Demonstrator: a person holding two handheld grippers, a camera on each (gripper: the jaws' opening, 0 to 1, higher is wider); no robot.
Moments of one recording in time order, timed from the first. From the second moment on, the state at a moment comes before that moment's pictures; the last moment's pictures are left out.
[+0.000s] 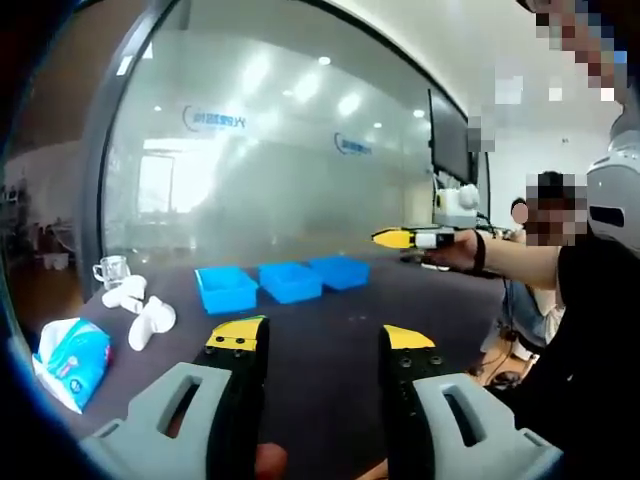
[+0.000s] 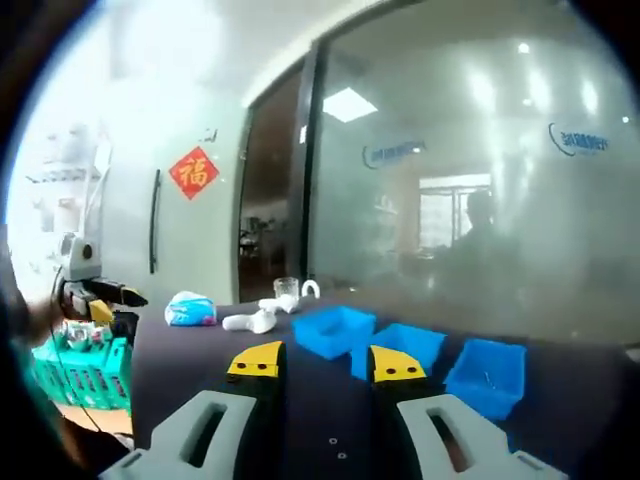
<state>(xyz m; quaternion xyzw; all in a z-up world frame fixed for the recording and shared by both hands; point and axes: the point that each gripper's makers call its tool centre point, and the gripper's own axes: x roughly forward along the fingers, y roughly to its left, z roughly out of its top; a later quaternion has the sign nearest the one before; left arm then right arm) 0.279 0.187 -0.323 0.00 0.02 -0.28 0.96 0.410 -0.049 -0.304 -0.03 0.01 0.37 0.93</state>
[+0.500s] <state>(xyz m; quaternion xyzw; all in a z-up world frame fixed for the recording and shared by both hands) 0.281 0.180 -0.322 0.00 0.02 -0.28 0.96 0.348 -0.117 -0.339 -0.02 0.03 0.34 0.94</state>
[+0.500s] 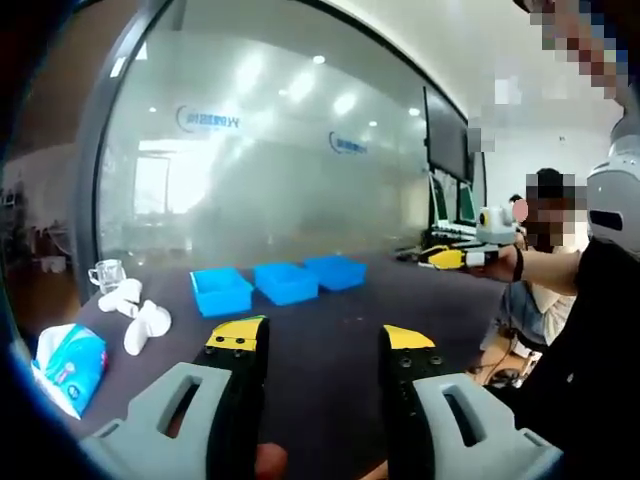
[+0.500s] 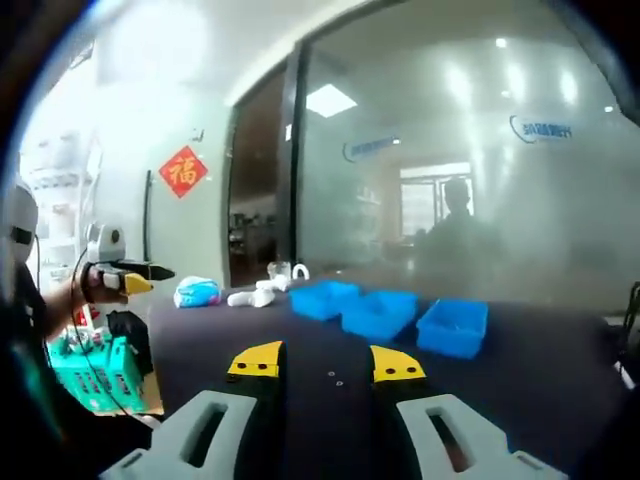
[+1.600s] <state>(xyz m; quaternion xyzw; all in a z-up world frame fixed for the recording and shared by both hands) 0.276 0.174 -0.336 0.01 0.04 -0.29 0.96 0.344 -0.105 -0.355 -0.07 0.11 0.40 0.91</state>
